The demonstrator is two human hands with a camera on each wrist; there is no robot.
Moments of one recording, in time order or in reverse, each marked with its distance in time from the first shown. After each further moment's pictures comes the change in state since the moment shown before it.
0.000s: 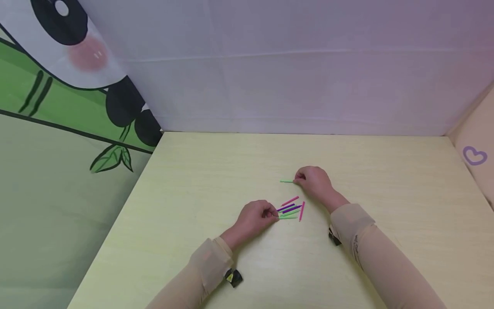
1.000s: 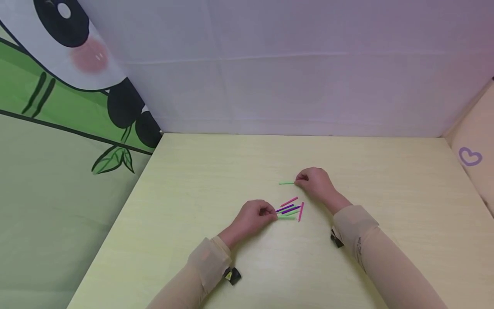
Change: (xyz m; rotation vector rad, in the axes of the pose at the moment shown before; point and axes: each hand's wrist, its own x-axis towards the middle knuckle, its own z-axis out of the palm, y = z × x) left_hand -0.012 -0.011 -0.004 -0.163 -0.009 -0.014; right_hand -0.016 -0.004 0.009 0.057 0.017 0.024
